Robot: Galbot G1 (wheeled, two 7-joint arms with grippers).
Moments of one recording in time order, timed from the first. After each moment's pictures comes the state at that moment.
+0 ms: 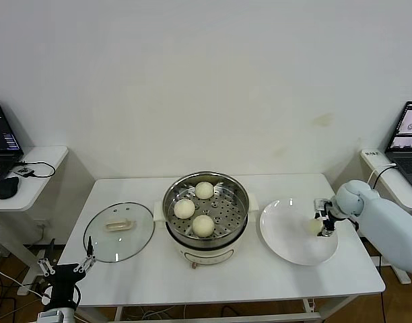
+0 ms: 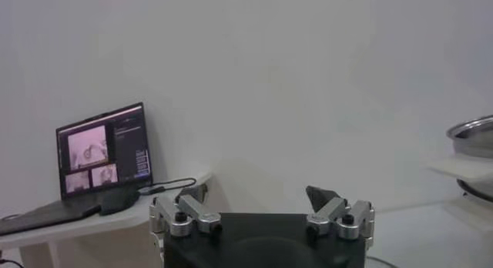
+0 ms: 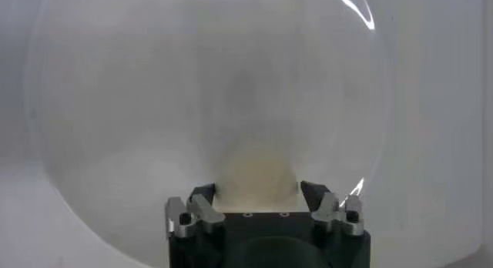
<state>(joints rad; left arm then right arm) 1.69 -1.26 -0.72 -1.98 -0.10 -0.20 -0.25 -0.21 0.75 -0.49 1.03 -0.36 -0.20 -1.03</state>
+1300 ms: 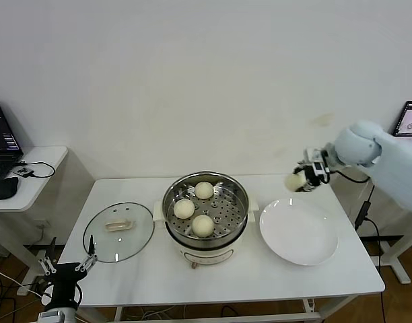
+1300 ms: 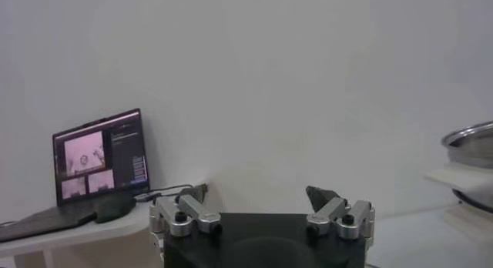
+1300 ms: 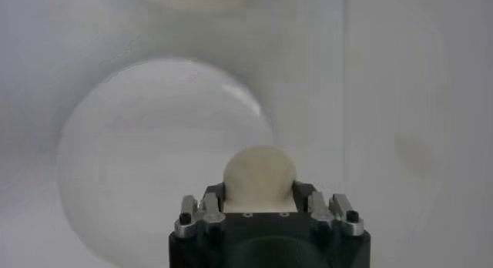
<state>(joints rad) 1.70 -1.26 -0.71 -2.01 -0.09 -0.20 -0.25 0.43 0.61 -0.98 1.49 0.10 -0.38 -1.03</state>
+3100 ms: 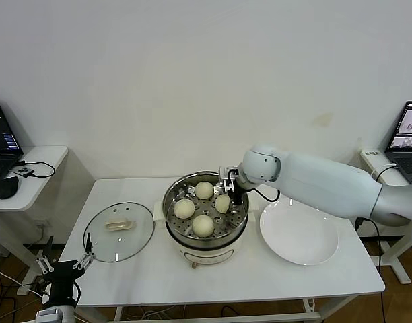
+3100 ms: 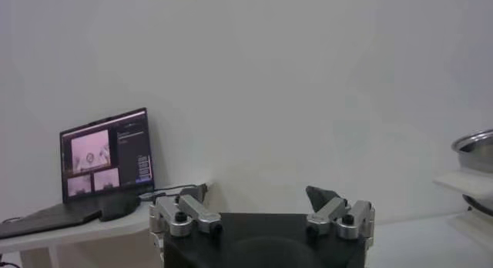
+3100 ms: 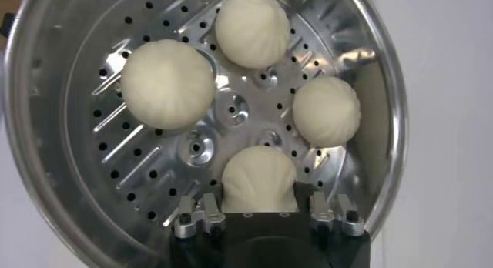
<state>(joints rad) 1.68 -1.27 -0.72 -2.00 -0.10 -0.20 -0.25 0.36 1.00 -1.12 1.41 0.32 -0.63 -0.81</state>
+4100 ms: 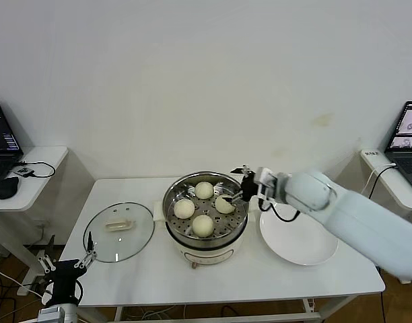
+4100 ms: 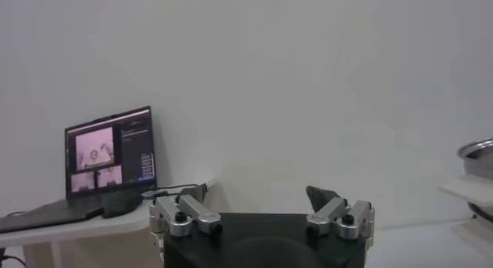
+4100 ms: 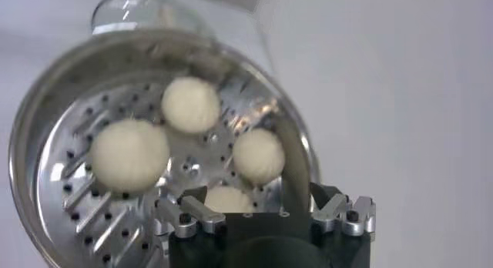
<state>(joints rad) 1.66 -1.27 -0.71 -1.98 -0.11 -0.21 -0.26 -0.23 0.70 -0.46 1.78 0.44 -0.45 -0.33</state>
